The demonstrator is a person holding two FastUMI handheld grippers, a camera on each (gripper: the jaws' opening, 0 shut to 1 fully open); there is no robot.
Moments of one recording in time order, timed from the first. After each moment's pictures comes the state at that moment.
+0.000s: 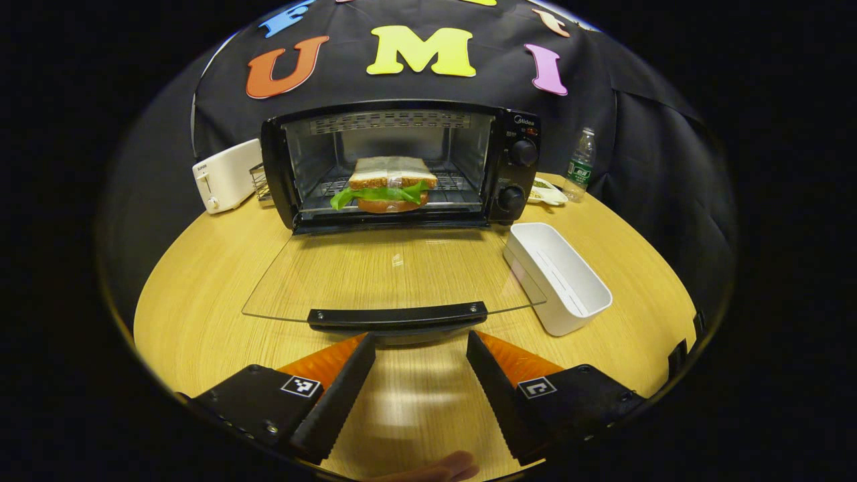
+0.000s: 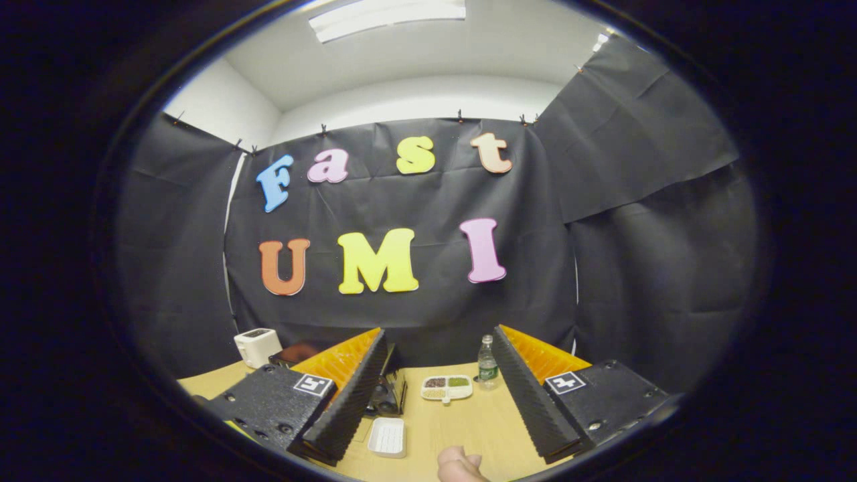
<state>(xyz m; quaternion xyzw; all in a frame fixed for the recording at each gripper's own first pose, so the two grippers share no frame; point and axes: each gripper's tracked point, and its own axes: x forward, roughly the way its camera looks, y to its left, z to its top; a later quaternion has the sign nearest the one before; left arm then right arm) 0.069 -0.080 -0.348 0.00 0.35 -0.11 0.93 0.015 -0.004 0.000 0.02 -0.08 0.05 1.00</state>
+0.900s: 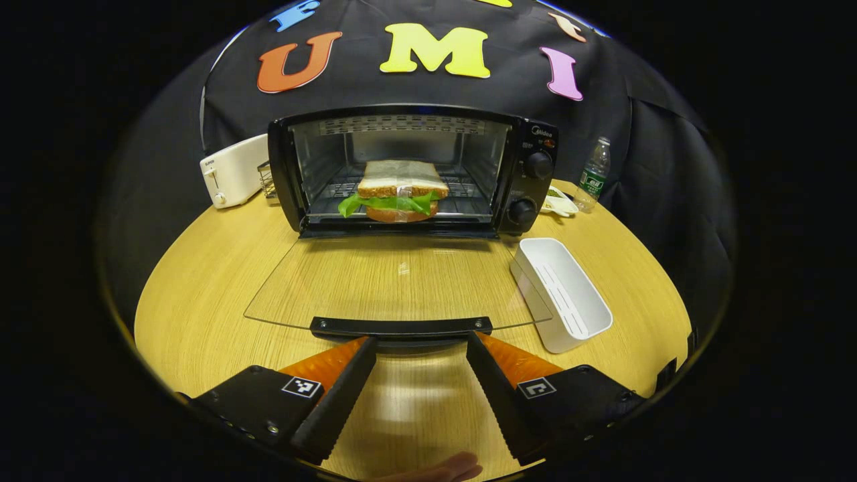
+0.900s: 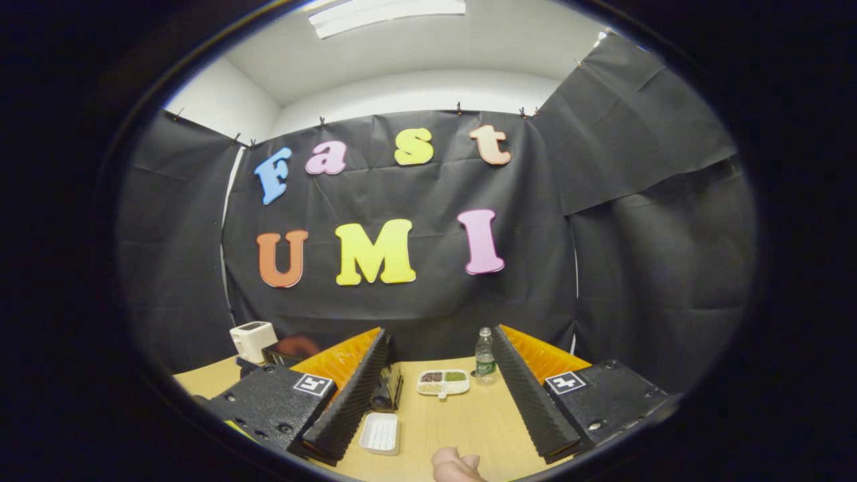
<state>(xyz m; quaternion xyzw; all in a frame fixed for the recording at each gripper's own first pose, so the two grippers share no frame) 0.079 -0.079 -0.330 -0.02 0.35 -0.08 0.93 0.029 -0.013 -0.018 0.02 -0.07 0.05 1.00</state>
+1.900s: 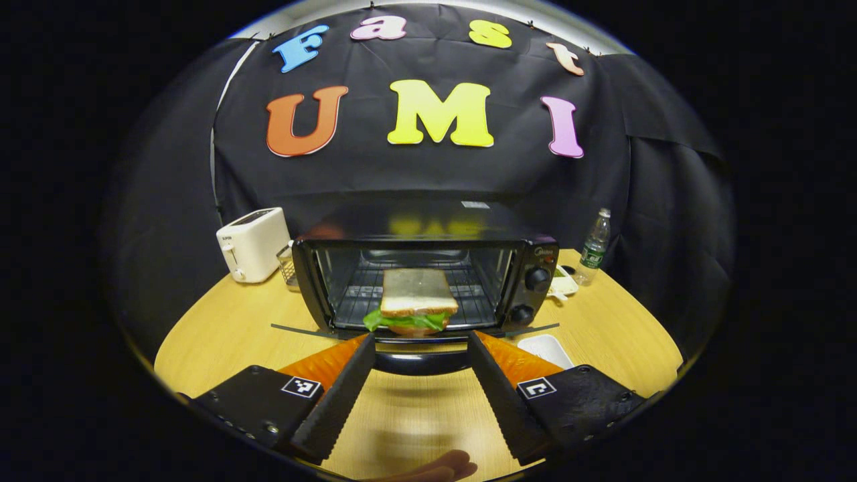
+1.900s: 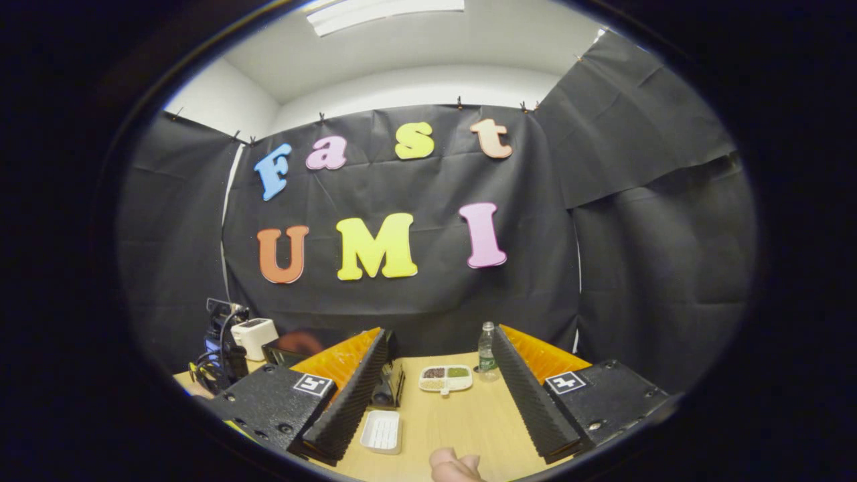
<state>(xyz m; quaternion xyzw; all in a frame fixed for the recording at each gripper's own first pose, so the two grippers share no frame) 0.147 -0.056 -0.217 -0.02 0.21 -0.06 0.98 0.034 -0.008 -0.028 0.02 -0.05 0.05 1.00</state>
